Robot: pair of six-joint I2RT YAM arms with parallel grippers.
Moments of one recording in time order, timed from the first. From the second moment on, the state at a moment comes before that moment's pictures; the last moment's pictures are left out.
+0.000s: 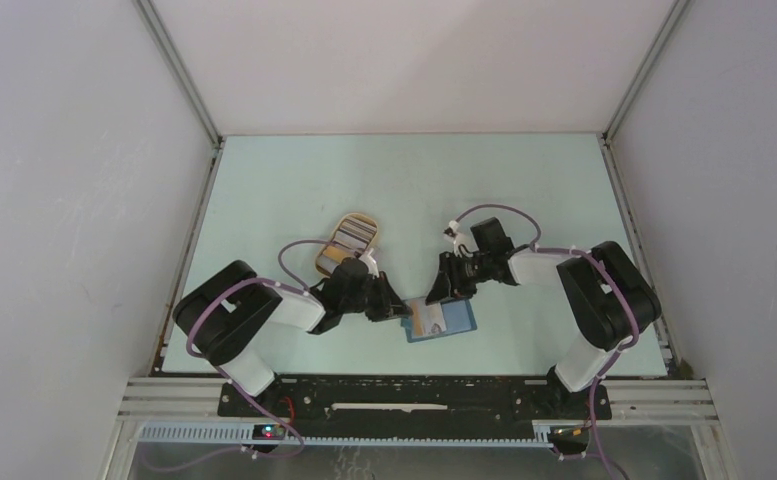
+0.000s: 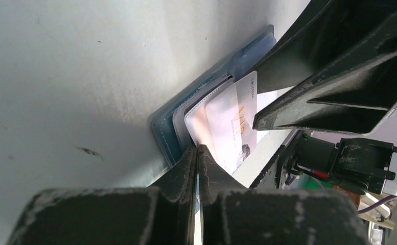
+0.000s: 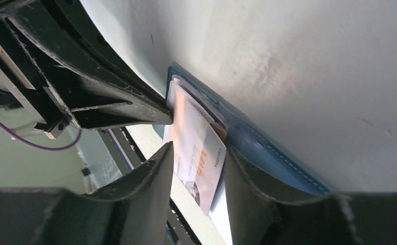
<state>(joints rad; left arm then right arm) -0.74 1.63 0.43 0.56 0.34 -1.01 0.44 1.69 0.71 0.00 -0.78 0.44</state>
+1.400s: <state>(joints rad) -0.74 1.63 0.41 0.60 0.34 -1.01 0.58 1.79 1.05 -0.60 -0.48 0.01</state>
